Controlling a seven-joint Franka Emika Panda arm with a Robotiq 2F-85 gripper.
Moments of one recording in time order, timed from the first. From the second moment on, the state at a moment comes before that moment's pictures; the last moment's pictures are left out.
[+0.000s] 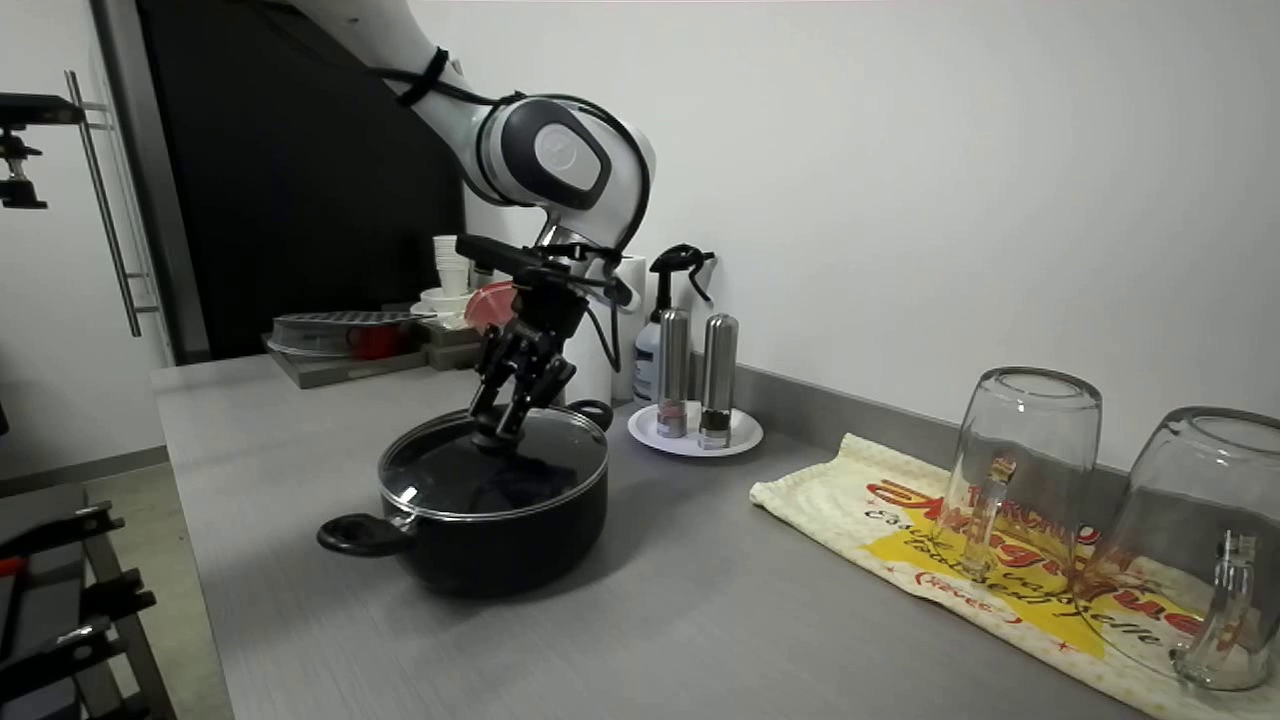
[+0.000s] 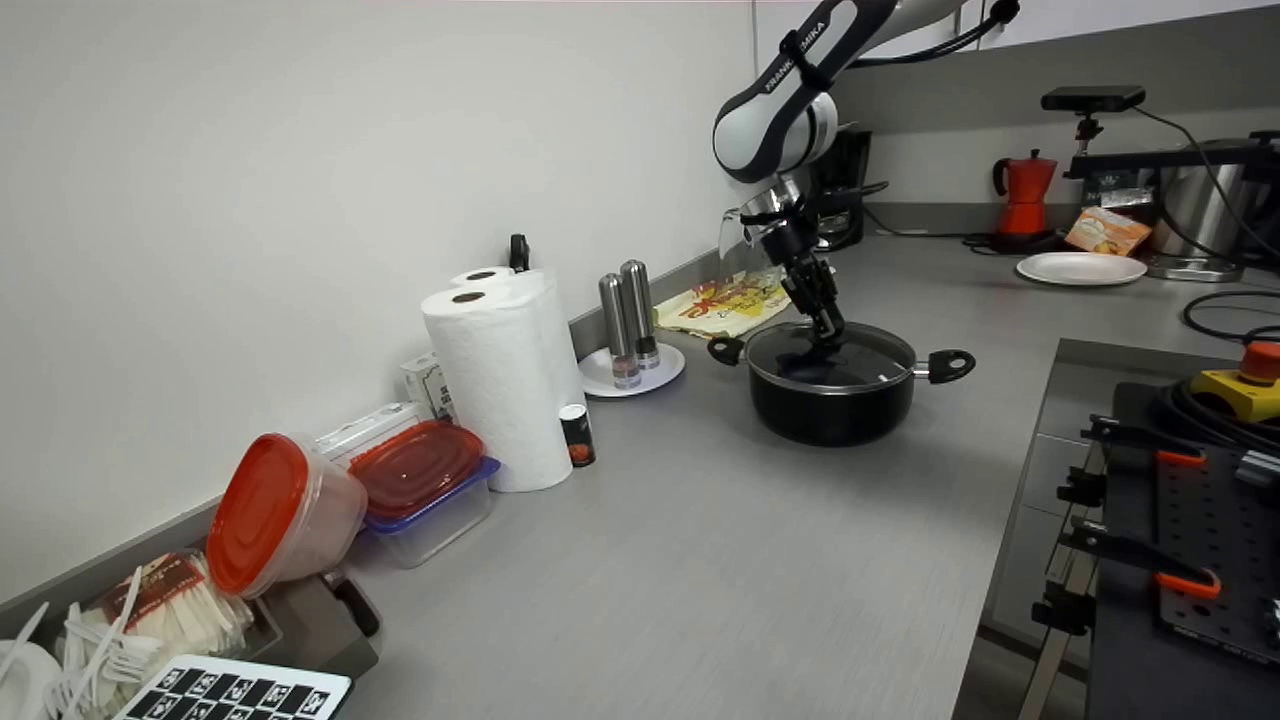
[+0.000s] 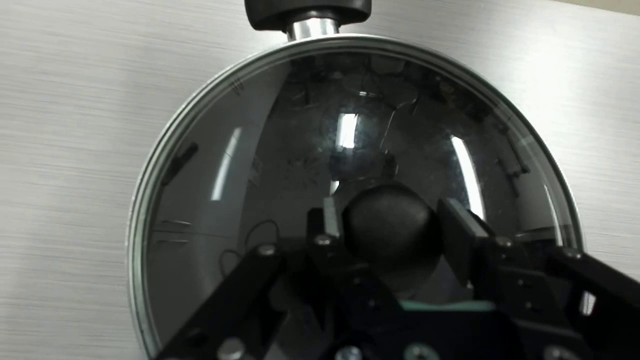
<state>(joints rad) -0.16 0.63 -0.04 -1.63 -0.03 1.74 -0.29</state>
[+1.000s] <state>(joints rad) -0.11 0.41 -0.02 -1.68 -0.09 1.69 -0.31</state>
